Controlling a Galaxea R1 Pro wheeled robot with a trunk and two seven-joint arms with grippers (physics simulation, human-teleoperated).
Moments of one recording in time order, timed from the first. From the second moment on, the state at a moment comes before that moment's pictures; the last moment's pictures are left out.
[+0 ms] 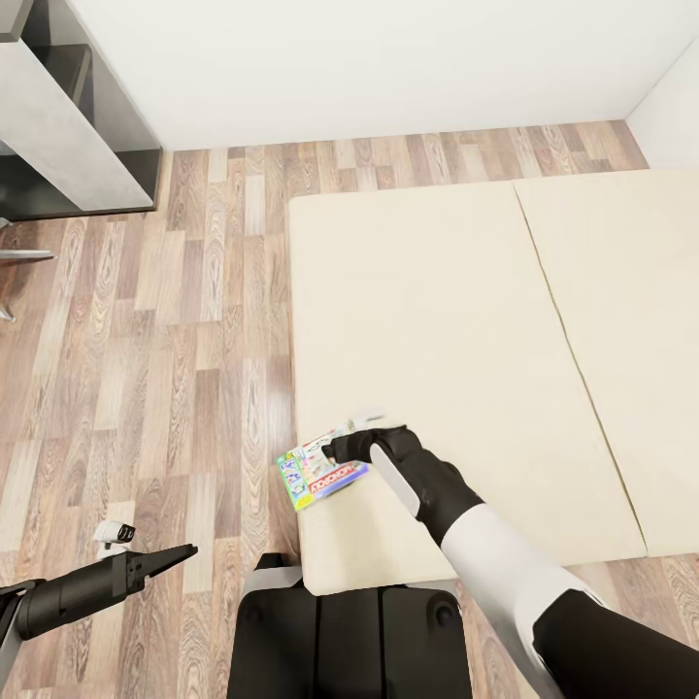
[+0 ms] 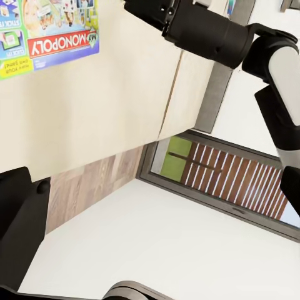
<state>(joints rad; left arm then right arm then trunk) -0.24 0.27 0.44 -1.26 0.10 0.92 -1.57 -0.94 0.17 0.51 -0.78 -0.41 0.65 -0.06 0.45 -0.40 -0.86</state>
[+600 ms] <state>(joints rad) -0.24 0.27 0.44 -1.26 0.10 0.92 -1.57 -0.94 0.17 0.51 -0.79 -0.41 0.67 -0.06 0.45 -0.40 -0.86</state>
